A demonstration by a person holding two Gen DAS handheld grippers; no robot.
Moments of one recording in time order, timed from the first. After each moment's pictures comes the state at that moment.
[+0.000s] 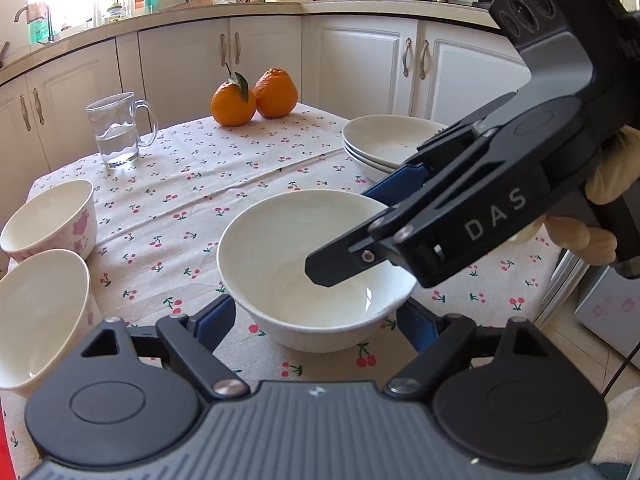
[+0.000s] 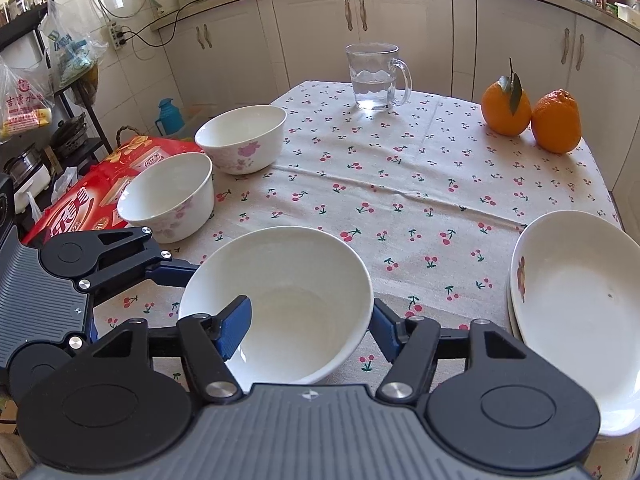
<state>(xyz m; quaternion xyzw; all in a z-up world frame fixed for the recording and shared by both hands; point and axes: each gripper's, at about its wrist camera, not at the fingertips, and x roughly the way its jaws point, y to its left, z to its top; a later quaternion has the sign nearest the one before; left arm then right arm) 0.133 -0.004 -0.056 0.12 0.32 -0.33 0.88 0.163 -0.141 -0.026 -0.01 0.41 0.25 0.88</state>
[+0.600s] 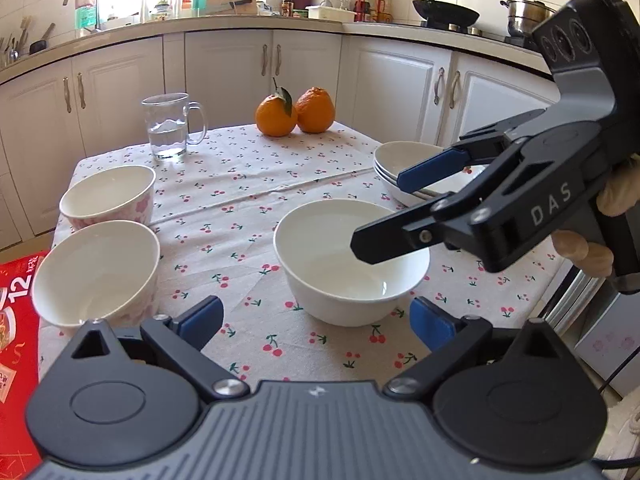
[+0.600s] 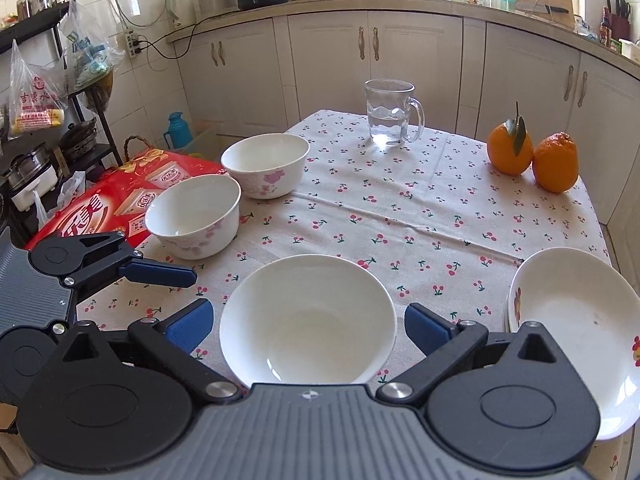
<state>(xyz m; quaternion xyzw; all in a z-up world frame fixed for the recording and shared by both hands) 0.106 0.036 -0.035 0.07 0.32 -0.28 0.90 0.140 -0.127 0.001 -0.03 0.37 0.25 0.89</state>
